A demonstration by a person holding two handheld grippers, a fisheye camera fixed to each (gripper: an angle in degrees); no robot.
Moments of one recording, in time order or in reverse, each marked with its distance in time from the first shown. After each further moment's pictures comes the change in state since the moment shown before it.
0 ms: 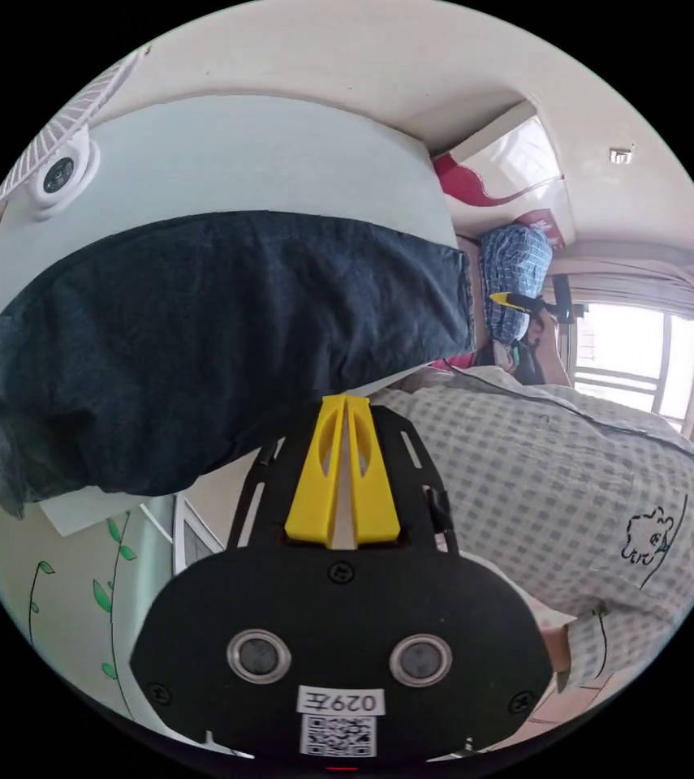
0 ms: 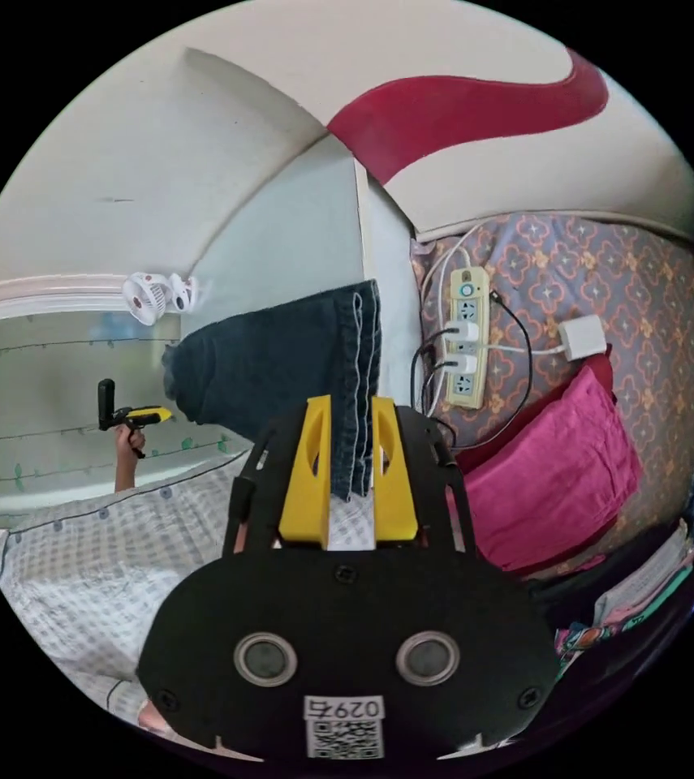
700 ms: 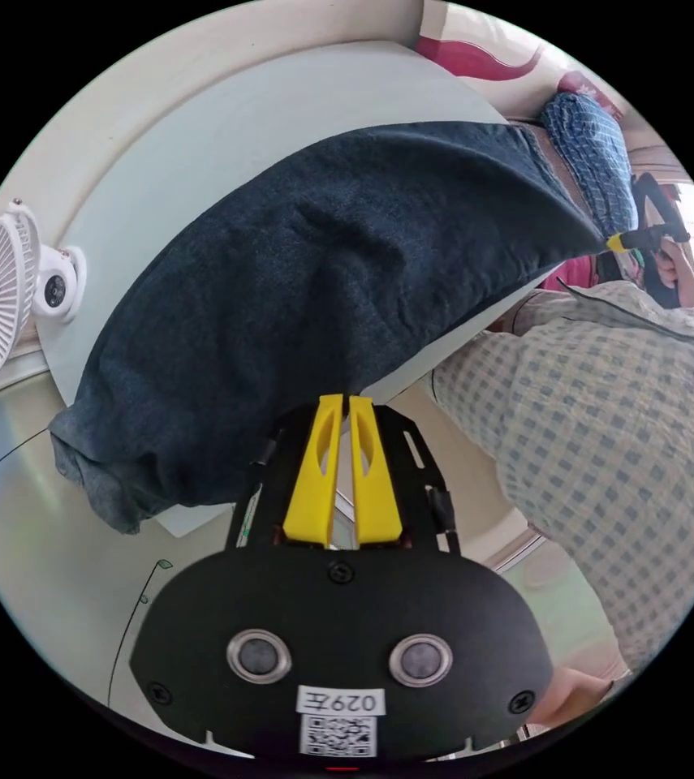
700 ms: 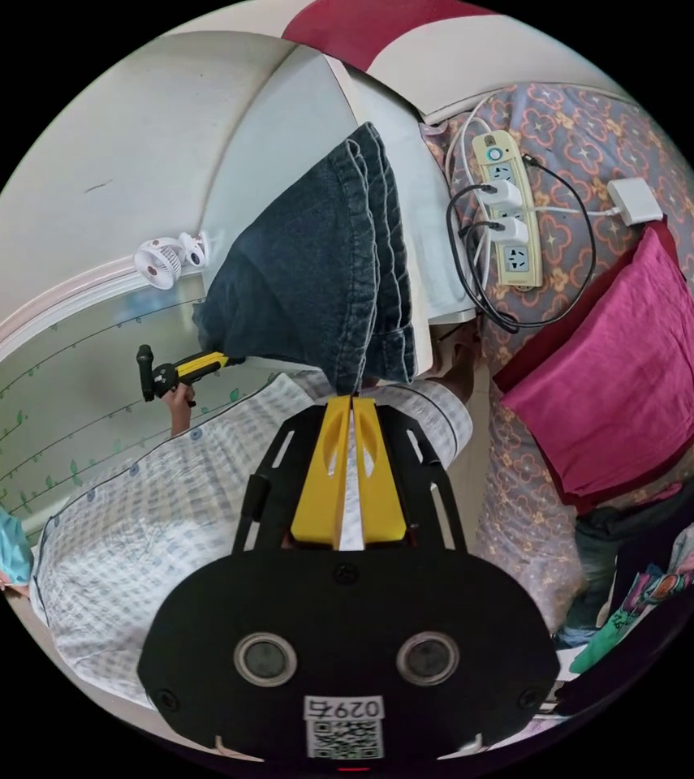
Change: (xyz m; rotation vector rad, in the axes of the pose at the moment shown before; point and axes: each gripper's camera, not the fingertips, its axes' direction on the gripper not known) left arm 0.075 -0.018 0.094 -0.173 -0.485 0.163; right arm 0.029 0.095 0.043 -0.298 -0.234 0.166
